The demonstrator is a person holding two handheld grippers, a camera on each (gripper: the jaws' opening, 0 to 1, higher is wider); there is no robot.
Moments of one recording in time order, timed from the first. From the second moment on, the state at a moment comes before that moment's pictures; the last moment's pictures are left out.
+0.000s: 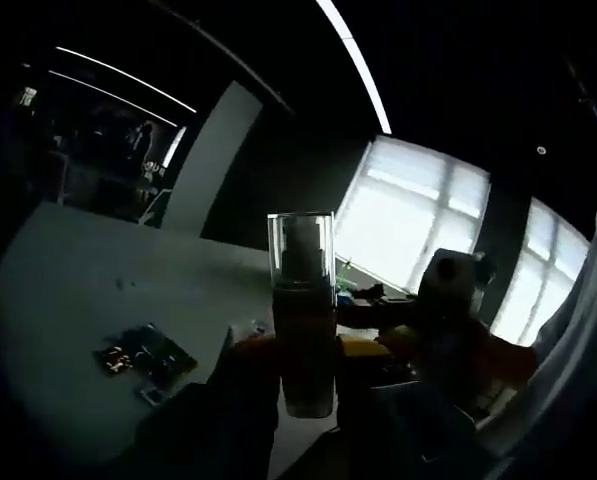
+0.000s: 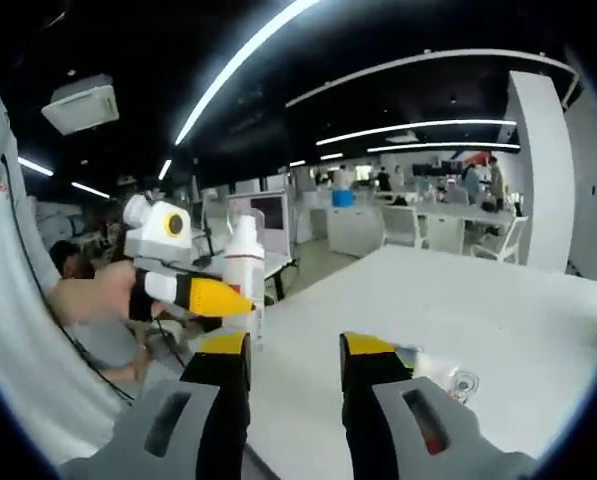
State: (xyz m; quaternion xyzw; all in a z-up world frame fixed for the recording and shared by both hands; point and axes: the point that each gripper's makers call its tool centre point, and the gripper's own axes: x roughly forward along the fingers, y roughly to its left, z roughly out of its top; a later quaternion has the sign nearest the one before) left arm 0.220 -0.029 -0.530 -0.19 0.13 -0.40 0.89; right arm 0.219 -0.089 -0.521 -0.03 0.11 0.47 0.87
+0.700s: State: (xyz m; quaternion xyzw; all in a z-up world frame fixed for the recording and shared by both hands) left arm 0.152 -0.049 -0.531 -0.13 0.12 -0.54 0.82; right arm 0.157 -0.043 -0.487 -0.07 0.10 0.62 0.77
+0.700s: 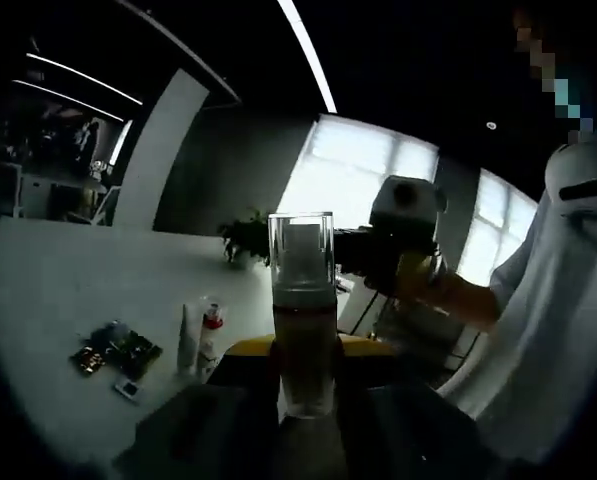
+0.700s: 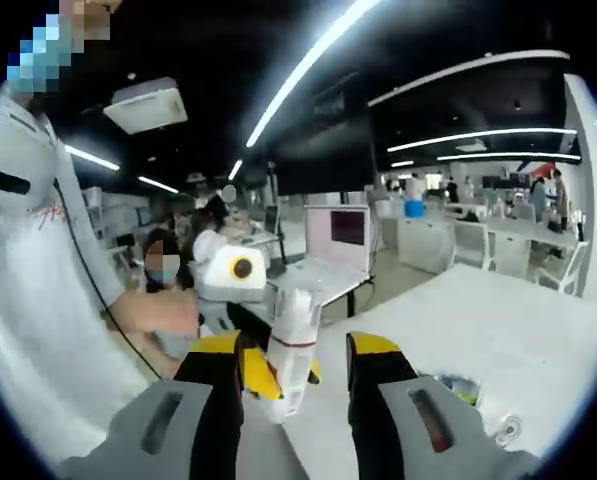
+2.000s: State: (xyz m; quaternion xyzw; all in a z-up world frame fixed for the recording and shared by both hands) left arm 0.153 -0.104 -0.522 -0.06 0.11 -0.63 0.77; right arm 0.155 -0.056 -0.494 -0.07 0.11 0.66 0.74
